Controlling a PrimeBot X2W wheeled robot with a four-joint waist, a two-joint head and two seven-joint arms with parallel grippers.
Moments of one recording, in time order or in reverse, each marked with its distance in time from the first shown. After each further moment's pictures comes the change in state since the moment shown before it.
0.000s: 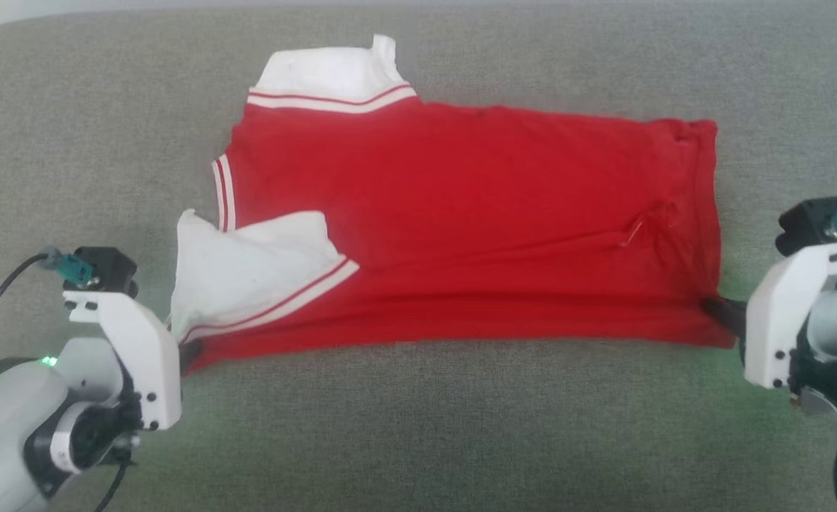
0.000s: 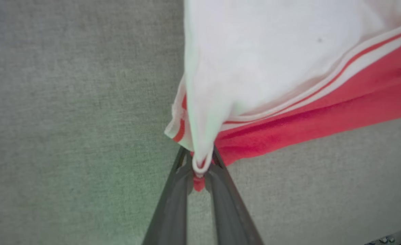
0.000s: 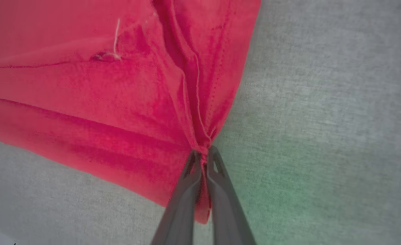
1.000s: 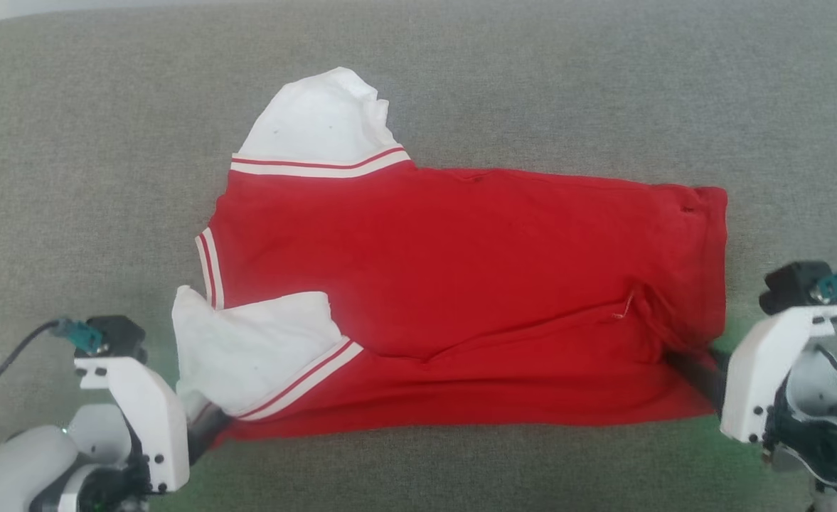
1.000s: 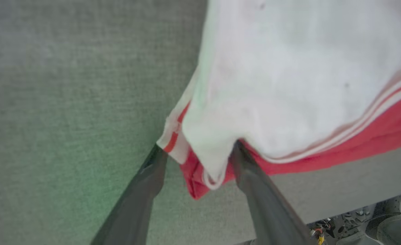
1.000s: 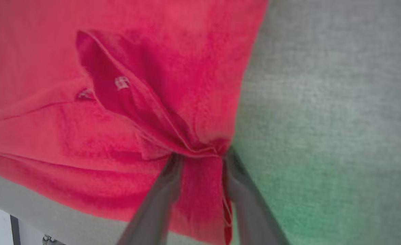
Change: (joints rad) left arm 0.165 0.050 0.000 -0.117 -0.076 0.086 -0.042; right arm 0.191 0.129 -0.103 -0.125 -0.035 0.000 0.017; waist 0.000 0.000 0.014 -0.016
